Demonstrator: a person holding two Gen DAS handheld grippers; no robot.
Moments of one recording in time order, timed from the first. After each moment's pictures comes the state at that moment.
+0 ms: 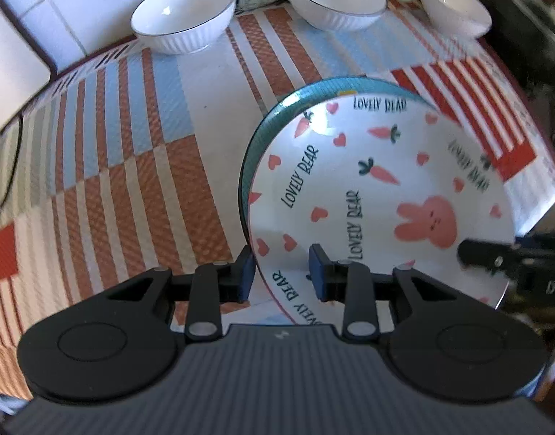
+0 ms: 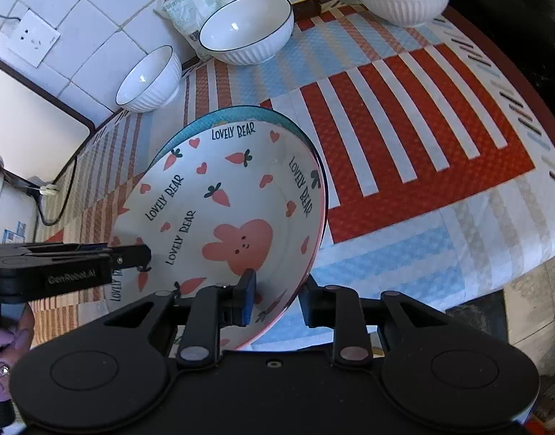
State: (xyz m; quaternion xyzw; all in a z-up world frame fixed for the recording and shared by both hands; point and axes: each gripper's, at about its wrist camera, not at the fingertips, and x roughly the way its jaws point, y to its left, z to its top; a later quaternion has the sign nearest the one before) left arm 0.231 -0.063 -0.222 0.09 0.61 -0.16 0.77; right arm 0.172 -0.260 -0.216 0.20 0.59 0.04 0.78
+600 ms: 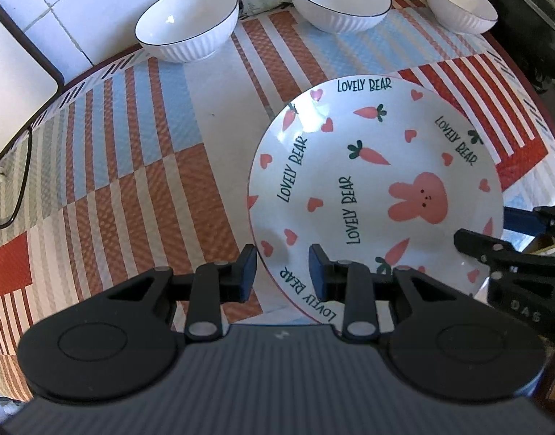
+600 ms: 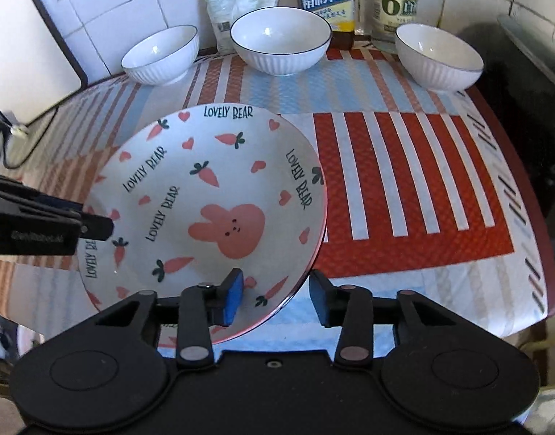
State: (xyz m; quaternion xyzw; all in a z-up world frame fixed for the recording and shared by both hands) left arm 0.233 -0.062 -0.222 0.10 0.60 -0.15 0.78; right arm 0.173 -0.231 -0.224 0.04 0.57 0.04 0.82
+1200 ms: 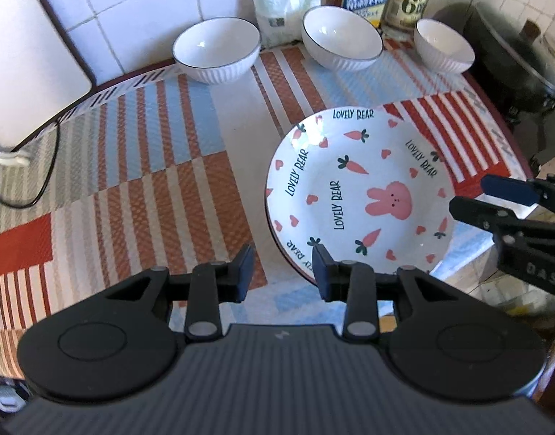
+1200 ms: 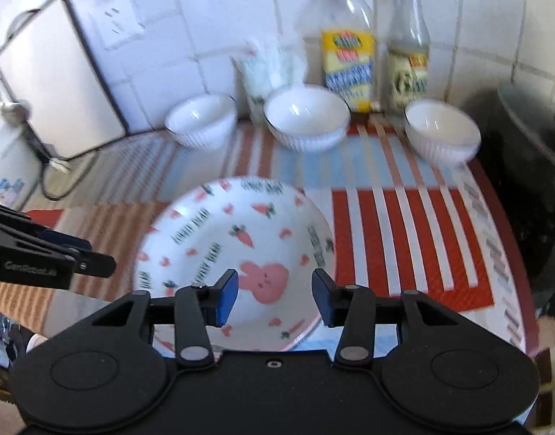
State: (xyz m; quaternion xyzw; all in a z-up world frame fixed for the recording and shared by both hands) left arm 0.201 -0.032 -0.158 0.06 0.58 -0.15 0.80; right arm 0.159 -0.233 -0.155 0.04 0.48 0.09 0.87
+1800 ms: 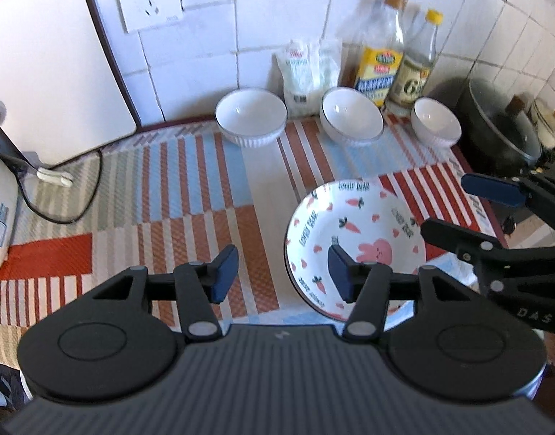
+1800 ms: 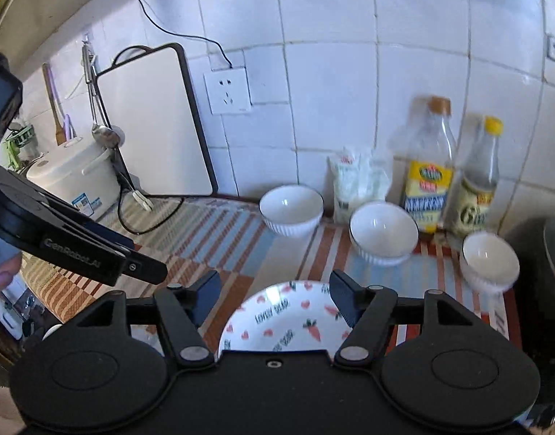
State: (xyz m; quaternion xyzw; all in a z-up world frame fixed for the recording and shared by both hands) left arm 0.196 0.003 -0.069 0.01 0.52 -0.13 0.84; right arm 0.167 -0.195 -0.068 -0.01 0.38 0.21 0.90
